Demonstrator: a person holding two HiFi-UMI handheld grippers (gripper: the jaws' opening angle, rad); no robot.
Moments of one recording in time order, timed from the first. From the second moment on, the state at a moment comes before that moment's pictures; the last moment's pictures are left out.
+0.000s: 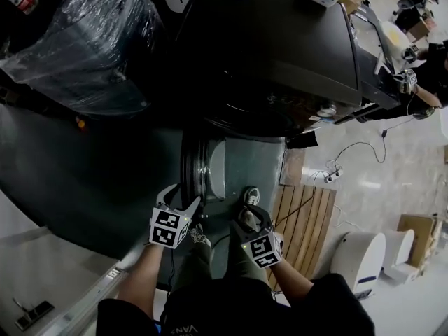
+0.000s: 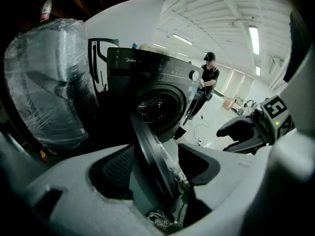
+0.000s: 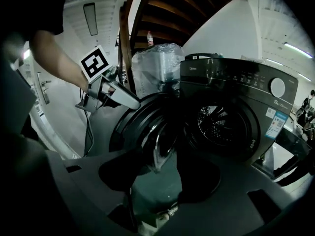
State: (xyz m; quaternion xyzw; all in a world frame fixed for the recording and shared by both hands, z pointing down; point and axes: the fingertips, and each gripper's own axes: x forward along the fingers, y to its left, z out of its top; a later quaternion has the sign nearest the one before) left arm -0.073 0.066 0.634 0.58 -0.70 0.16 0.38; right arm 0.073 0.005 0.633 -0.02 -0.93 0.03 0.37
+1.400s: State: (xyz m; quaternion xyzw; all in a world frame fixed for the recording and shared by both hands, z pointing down) left arm -0.382 0.137 0.665 0.44 -0.76 0.33 0.33; right arm -0.086 0.066 0.590 -0.16 -0.94 0.00 0.31
